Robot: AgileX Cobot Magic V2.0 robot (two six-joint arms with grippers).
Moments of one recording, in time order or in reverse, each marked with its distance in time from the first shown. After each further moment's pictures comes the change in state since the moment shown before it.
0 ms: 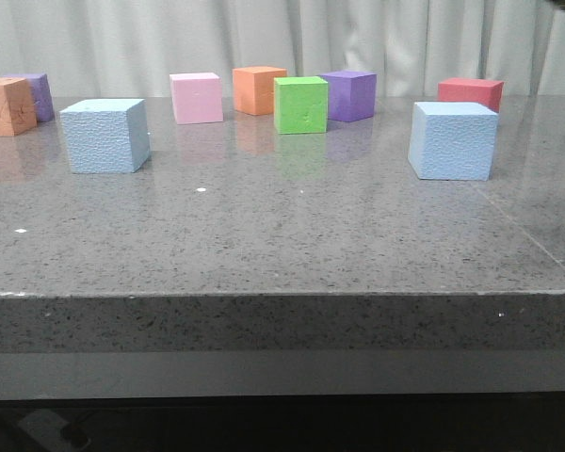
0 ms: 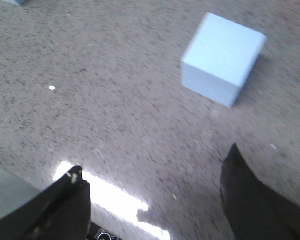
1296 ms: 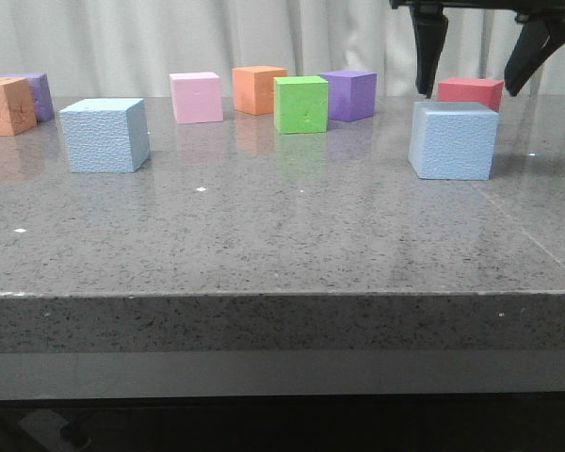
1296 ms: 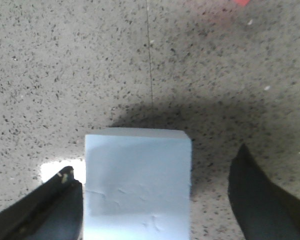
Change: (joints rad) left arm 0.000 0.001 0.000 0.000 0.000 0.000; right arm 0.045 0.674 -0.615 -0.365 0.212 0.640
